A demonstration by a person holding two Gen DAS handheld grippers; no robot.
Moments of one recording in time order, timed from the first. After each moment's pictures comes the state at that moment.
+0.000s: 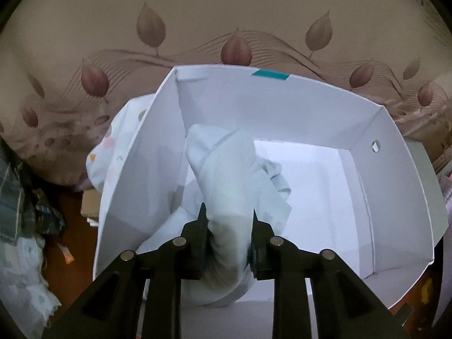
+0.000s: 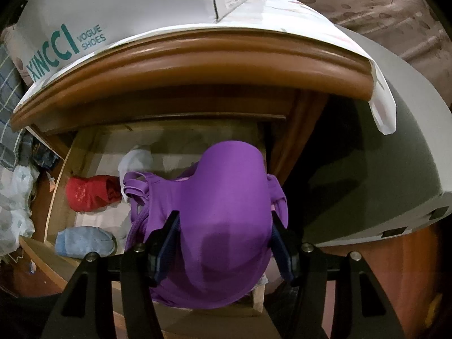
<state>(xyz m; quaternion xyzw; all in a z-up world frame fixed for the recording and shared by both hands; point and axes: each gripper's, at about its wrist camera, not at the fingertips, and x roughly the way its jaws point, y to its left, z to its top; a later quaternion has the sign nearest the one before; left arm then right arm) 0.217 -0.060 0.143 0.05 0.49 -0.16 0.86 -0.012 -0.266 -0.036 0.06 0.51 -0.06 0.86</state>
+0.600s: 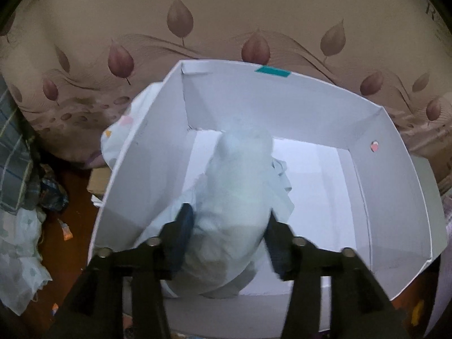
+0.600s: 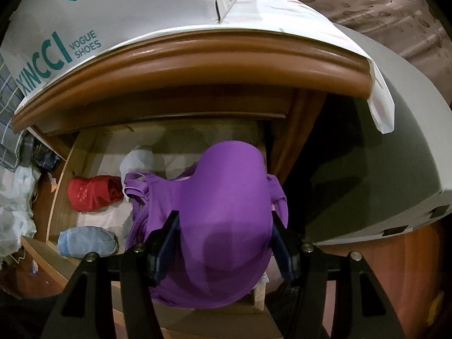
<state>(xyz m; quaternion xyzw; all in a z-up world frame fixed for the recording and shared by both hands) 0.188 -0.052 0.146 0.02 0.48 -0.12 0.87 -0.013 -0.268 -0.035 0.06 0.51 -0.06 0.86</state>
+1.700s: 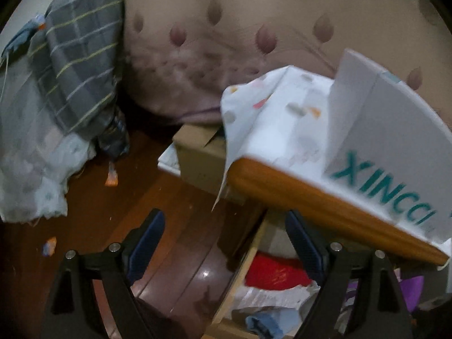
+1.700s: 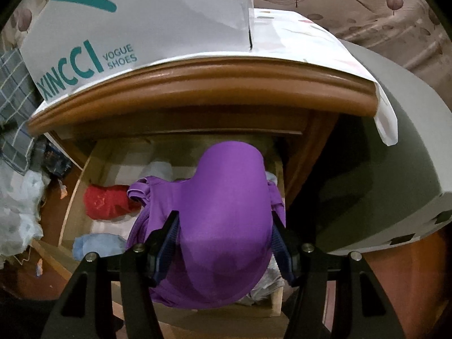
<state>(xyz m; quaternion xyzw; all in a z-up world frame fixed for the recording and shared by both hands) 0.069 0.105 0.060 -0.08 0.42 0.07 0.90 -0.023 -0.257 -0.020 0.07 0.47 -0.04 0.88</state>
